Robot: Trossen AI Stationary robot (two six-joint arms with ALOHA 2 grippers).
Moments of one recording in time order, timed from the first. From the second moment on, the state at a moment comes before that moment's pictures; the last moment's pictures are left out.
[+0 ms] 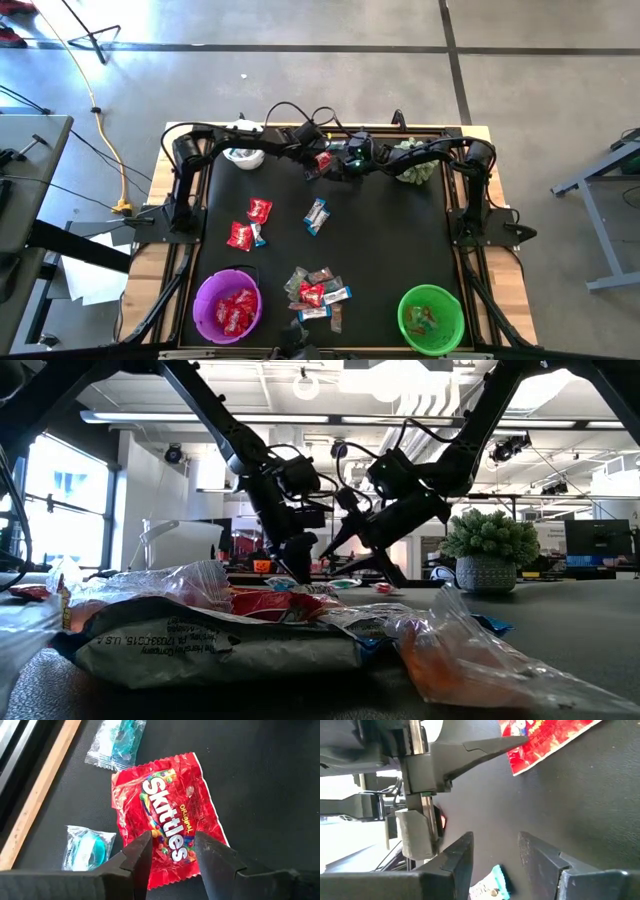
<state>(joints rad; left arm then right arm) 0.52 2.05 1.30 -0.29 0.00 0.19 -0.49 1.95 0.93 0.41 -0.48 1.12</state>
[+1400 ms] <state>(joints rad) 0.45 2.06 1.35 -0.51 0.06 0.00 -0.53 1.95 0.93 0.40 -0.51 1.09</state>
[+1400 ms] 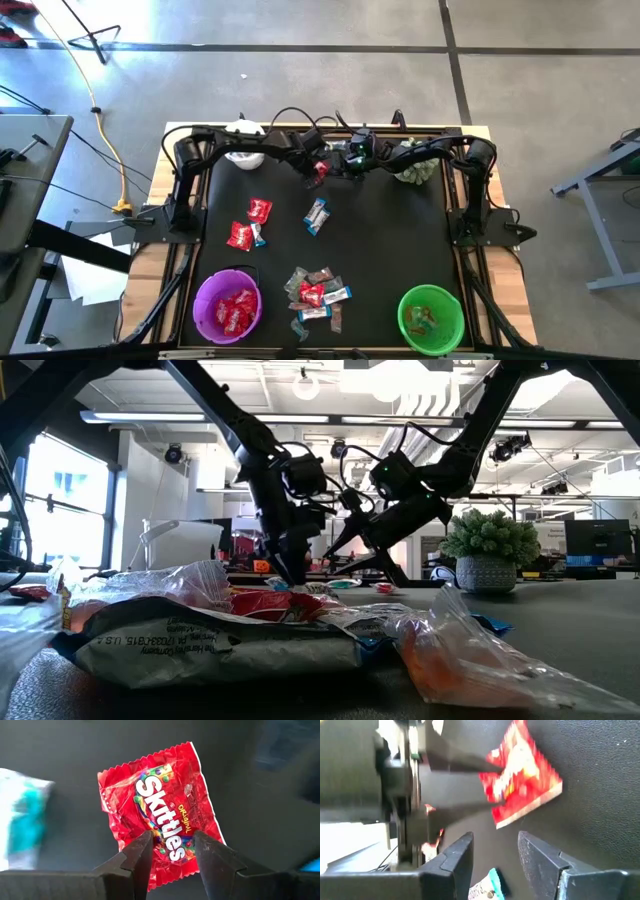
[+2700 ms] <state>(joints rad) 0.45 2.06 1.34 -0.48 0.23 -0.04 -0.53 1.95 1.04 0.13 -0.37 1.05</state>
